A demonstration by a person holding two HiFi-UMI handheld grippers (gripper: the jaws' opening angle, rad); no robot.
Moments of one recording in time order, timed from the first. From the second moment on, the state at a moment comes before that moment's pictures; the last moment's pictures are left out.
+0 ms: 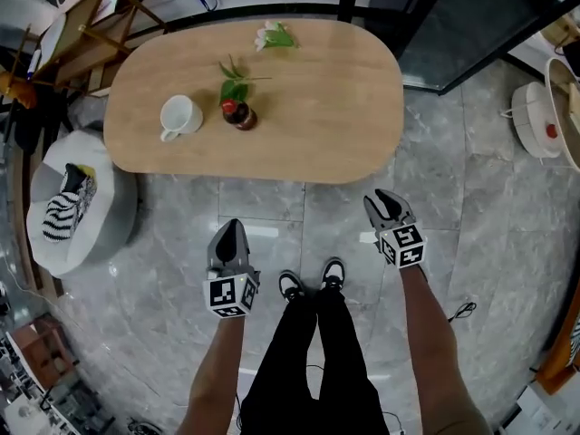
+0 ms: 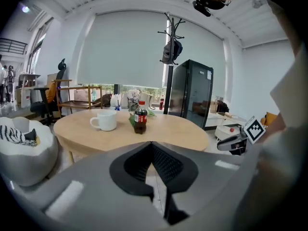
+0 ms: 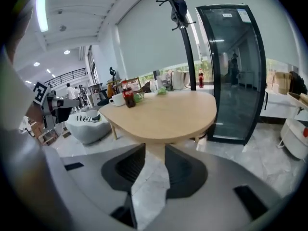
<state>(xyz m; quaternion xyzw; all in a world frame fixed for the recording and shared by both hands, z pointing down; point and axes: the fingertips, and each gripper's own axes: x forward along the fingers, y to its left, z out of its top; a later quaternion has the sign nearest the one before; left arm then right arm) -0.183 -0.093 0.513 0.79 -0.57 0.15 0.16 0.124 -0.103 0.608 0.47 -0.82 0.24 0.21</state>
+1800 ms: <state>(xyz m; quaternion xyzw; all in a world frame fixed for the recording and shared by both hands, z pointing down) -0.159 -0.070 0.649 0.81 -0.53 0.17 0.19 0.106 -0.151 0.691 0.34 -0.90 0.15 0.23</state>
